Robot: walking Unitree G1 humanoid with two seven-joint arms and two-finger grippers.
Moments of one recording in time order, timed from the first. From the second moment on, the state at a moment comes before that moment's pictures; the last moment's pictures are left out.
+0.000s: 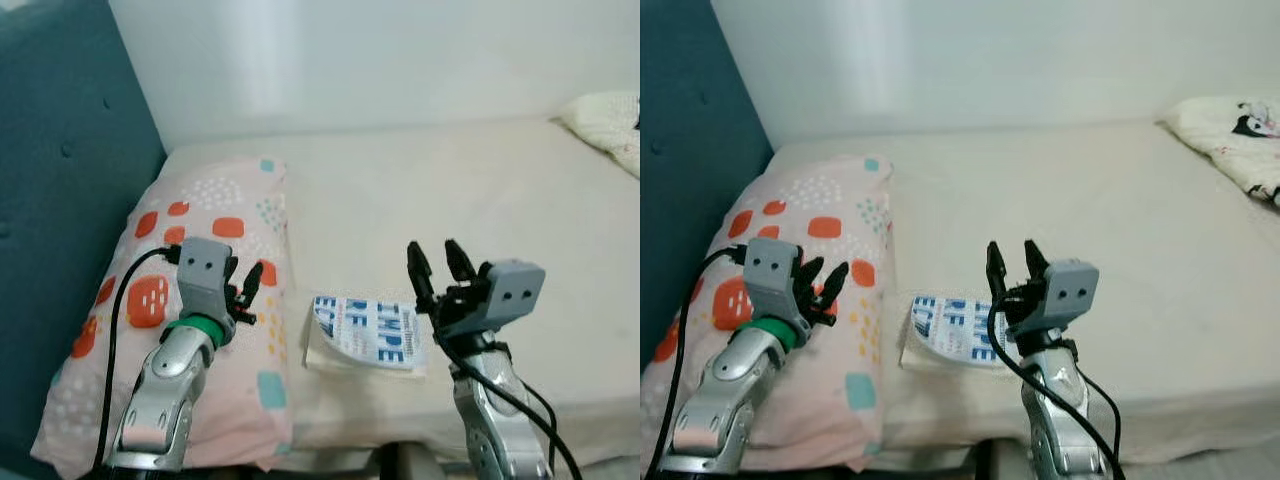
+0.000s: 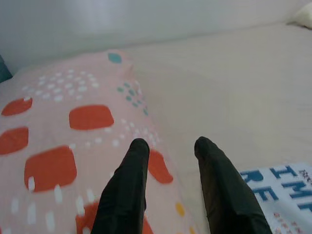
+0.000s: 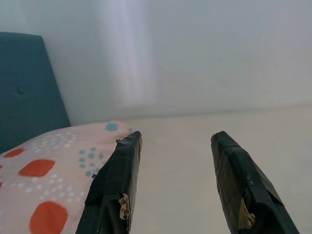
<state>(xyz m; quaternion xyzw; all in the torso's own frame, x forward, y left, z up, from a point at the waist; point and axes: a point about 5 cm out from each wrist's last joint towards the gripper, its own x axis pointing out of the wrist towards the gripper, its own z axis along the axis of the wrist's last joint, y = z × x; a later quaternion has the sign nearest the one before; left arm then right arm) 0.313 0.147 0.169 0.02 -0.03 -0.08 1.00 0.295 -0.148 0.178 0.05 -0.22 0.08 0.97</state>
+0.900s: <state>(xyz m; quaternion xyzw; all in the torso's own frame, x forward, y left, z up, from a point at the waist) 0.327 0.127 0.181 0.03 -0.06 -0.11 0.99 0.305 -0.159 0.176 0.04 -0.21 0.05 0.98</state>
